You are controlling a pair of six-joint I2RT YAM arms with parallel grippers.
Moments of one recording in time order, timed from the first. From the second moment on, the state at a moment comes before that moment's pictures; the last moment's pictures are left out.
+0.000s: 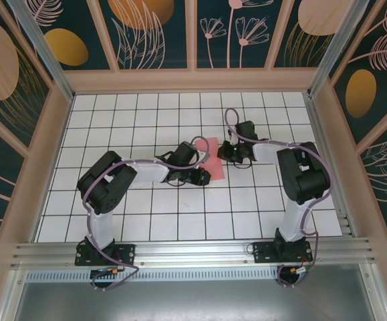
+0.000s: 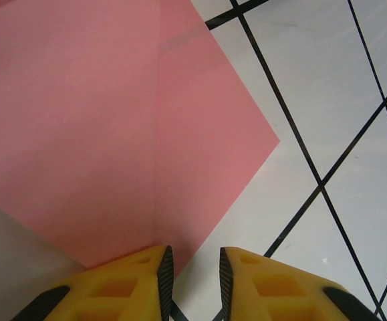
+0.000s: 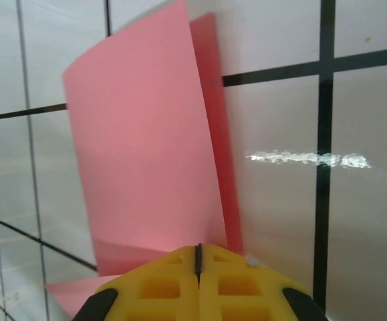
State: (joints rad) left arm -0.75 1.94 1.02 0.00 0.42 -0.44; right arm 0.35 1.84 1.00 -0.12 -0.43 0.55
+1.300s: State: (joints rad) left arm -0.75 1.92 0.93 0.16 0.40 -0.45; right arm 0.47 1.87 0.98 -0.11 -0.43 0.62
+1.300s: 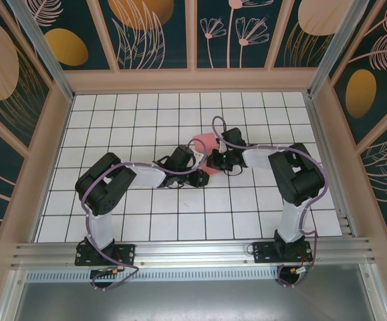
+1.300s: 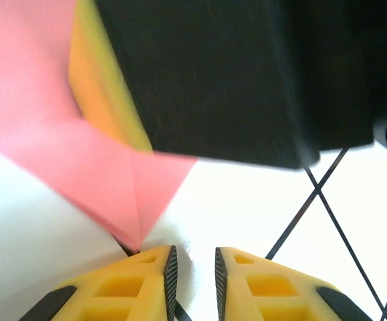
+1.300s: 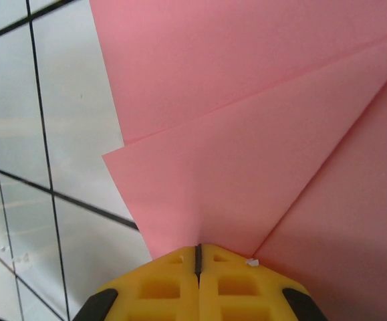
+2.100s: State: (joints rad) left arm -0.62 1.75 0.88 0.07 0.45 -0.50; right arm 0.41 1.72 0.96 -0.12 -0.47 0.62
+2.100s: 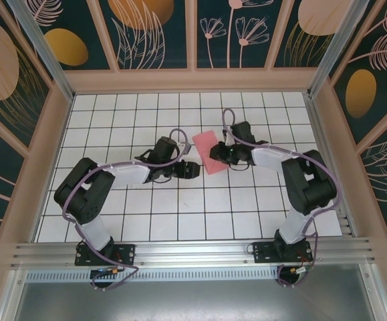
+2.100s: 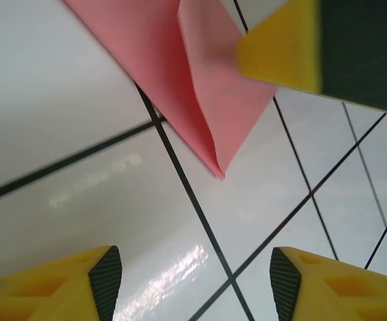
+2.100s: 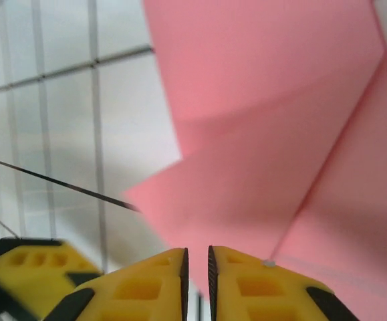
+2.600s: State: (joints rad) left arm -0.60 2.05 1.23 0.04 0.55 -0.52; right arm 0.28 1.54 0.75 -0.11 -0.48 0.60
